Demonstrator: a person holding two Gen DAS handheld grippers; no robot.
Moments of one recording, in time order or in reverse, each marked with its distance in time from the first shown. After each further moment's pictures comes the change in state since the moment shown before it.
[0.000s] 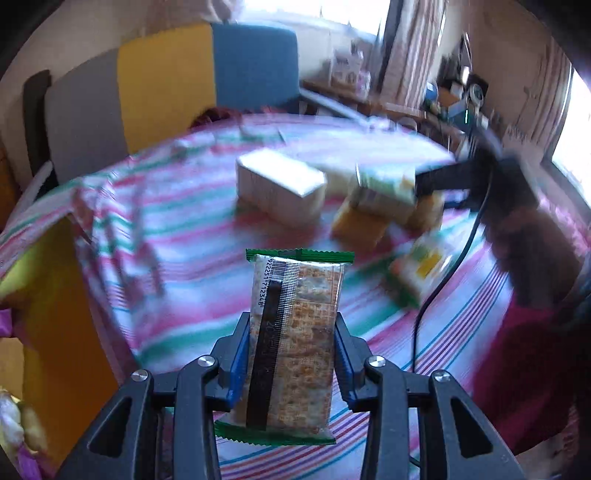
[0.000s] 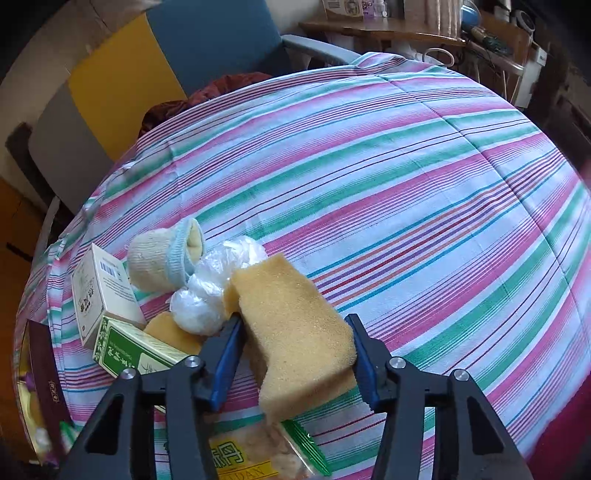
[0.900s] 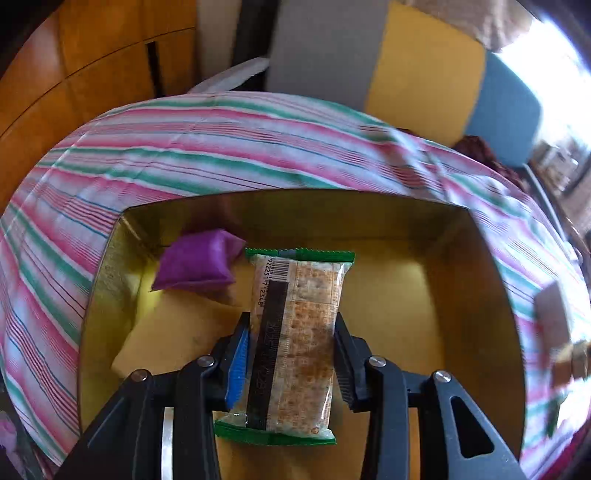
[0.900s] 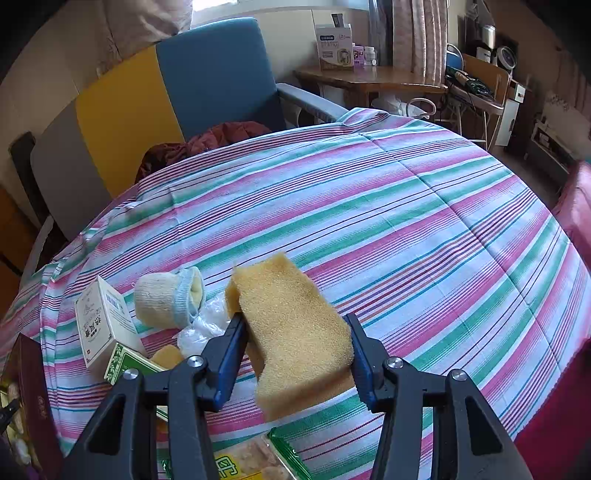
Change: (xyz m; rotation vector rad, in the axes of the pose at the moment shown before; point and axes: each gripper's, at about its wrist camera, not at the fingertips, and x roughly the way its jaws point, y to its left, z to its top) left arm -0.004 0.306 -0.027 -0.603 0.113 0.429; right arm -0.029 0.009 0.008 -0.038 -0.186 -0.068
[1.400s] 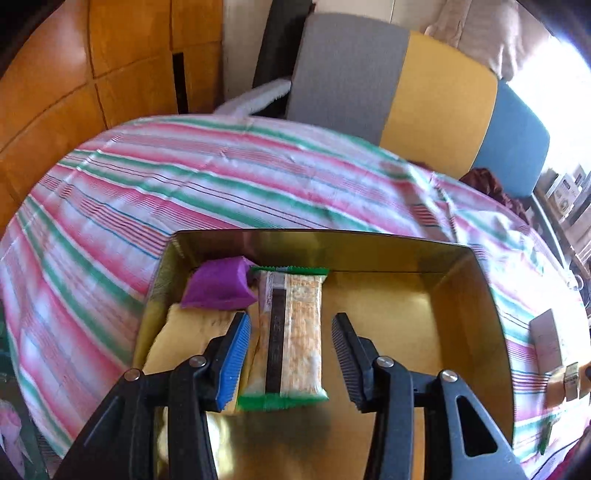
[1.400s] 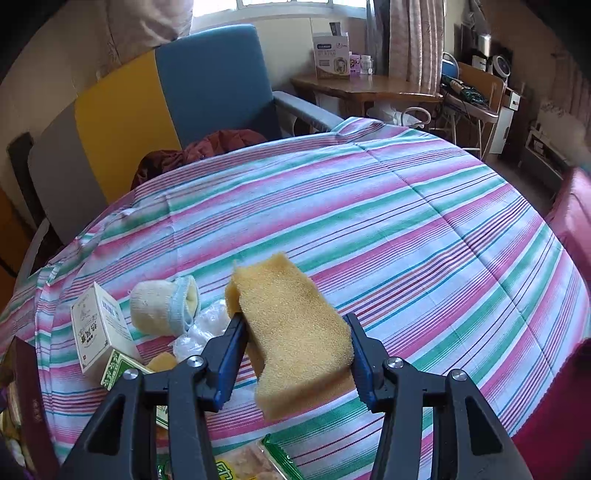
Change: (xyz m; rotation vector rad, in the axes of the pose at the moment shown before) left arm -0.036 0.018 0.001 -0.060 -0.101 0.018; right arm -0.010 -0.004 0.003 0.010 -0.060 -0.026
